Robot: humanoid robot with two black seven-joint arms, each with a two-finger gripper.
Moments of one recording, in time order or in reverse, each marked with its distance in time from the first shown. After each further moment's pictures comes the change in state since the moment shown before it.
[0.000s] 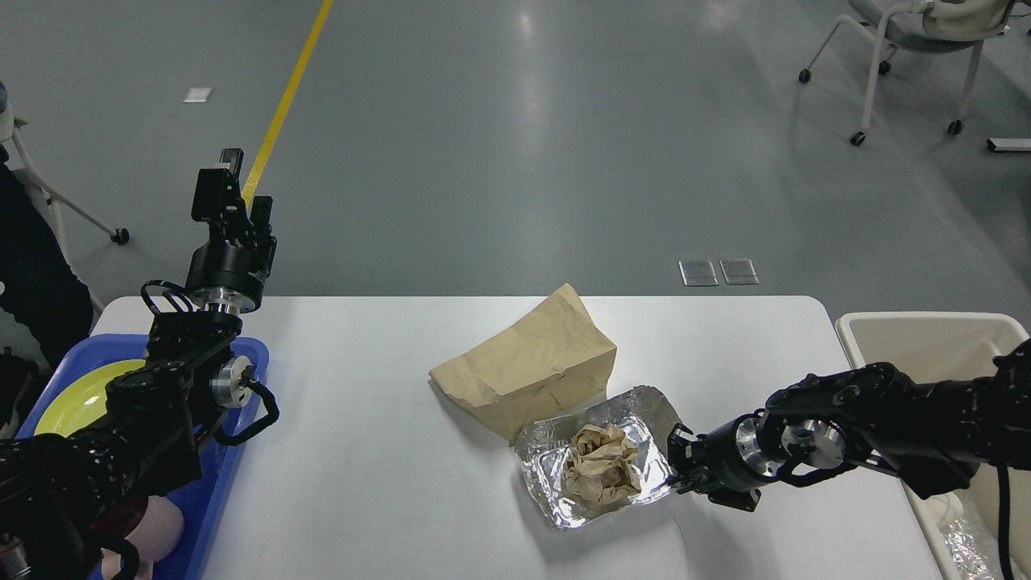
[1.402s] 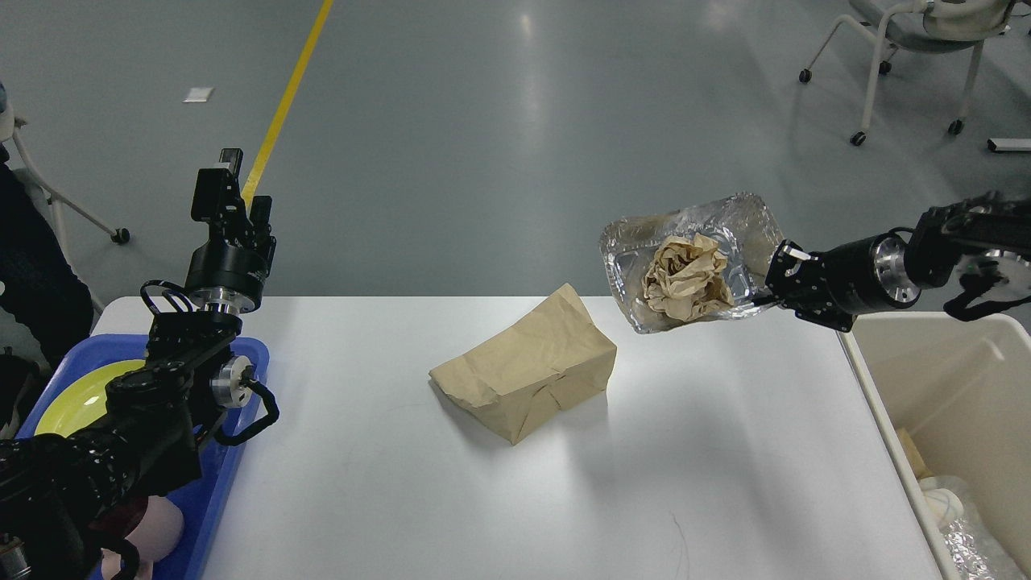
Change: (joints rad) left arm 0.000 0.000 0.000 0.000 0.000 0.000 0.000; right arm 0.418 -0.292 -0.088 -0.029 -0.068 0.250 0.193
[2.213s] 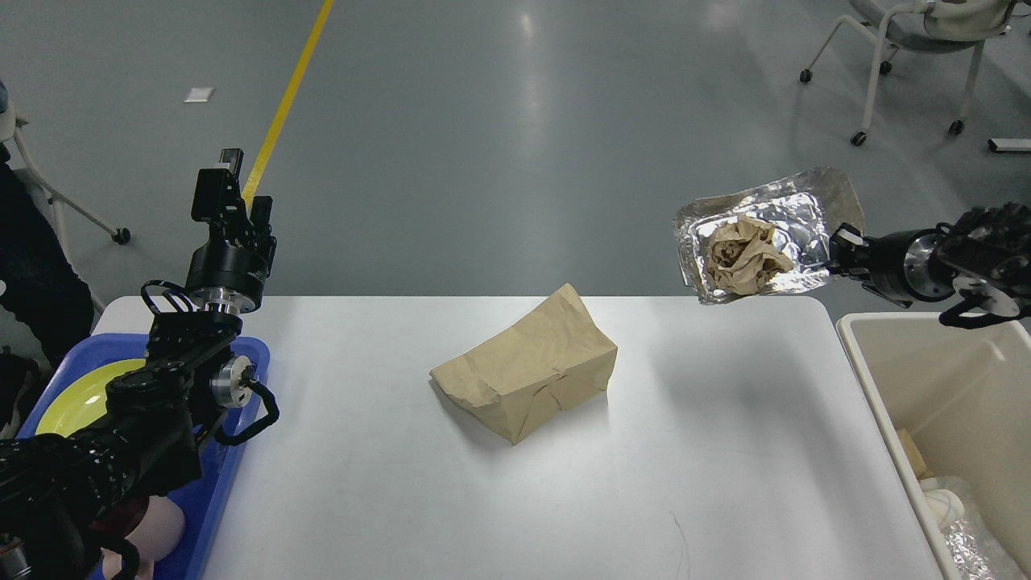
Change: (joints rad) left arm 0.000 0.000 0.000 0.000 0.000 0.000 0.000; right arm -0.299 0.066 -0.030 -0.357 0.125 -0.325 -0.009
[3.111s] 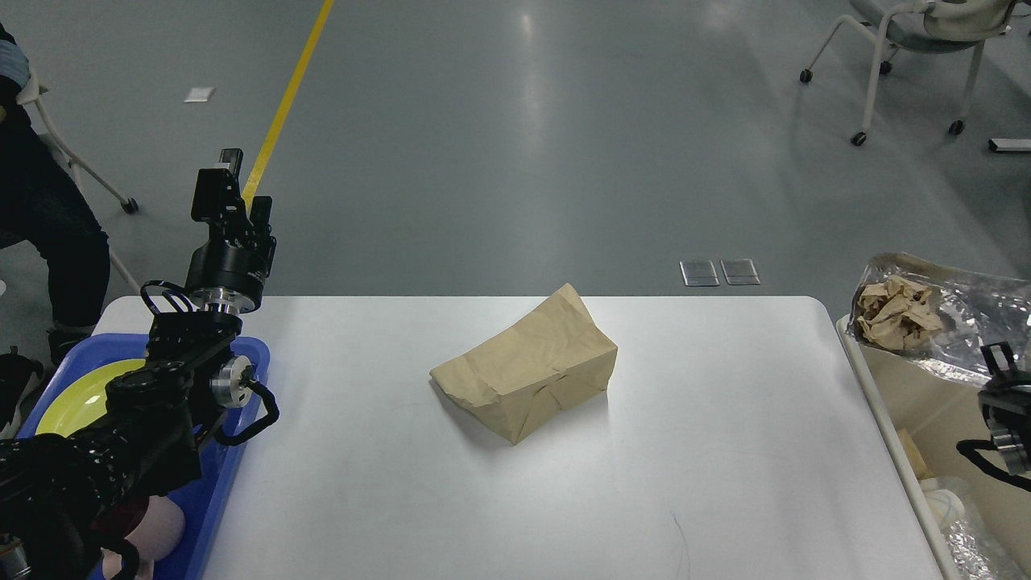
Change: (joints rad) left arm 0.000 0.000 0.000 0.000 0.000 0.000 0.000; right arm -0.409 -0.032 0.150 -0.095 0.363 -0.525 0.002
